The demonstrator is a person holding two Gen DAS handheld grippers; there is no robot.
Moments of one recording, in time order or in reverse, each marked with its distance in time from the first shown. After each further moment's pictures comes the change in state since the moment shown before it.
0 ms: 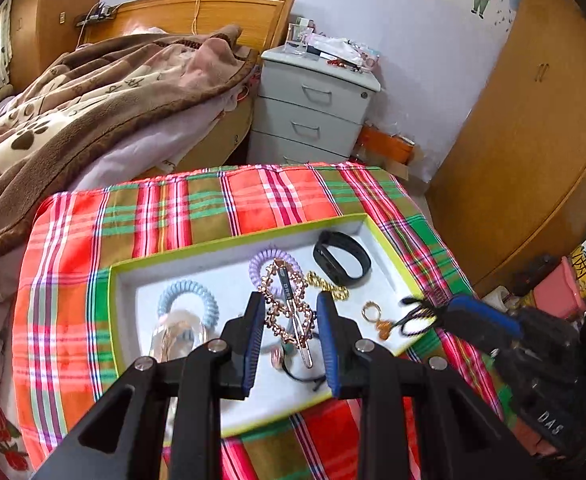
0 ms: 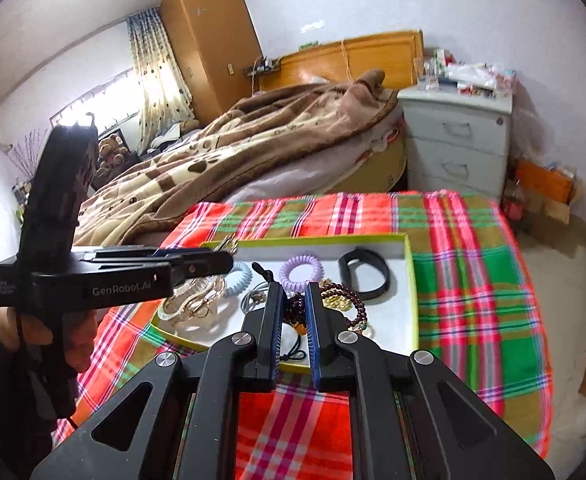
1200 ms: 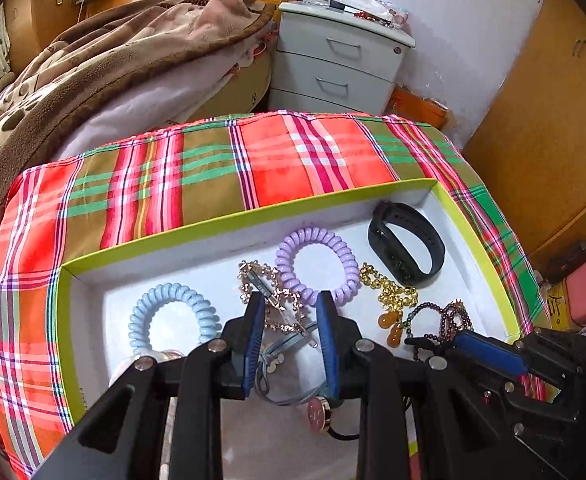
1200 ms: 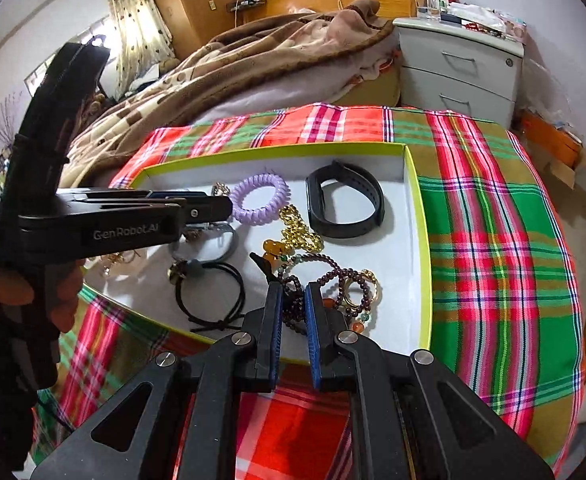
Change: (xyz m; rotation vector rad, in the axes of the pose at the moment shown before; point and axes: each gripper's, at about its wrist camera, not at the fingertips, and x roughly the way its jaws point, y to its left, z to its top) left arm 0.086 0.013 0.001 -0.006 0.135 0.094; right arm 0.071 -0.030 -0.024 -0.017 0.234 -0.060
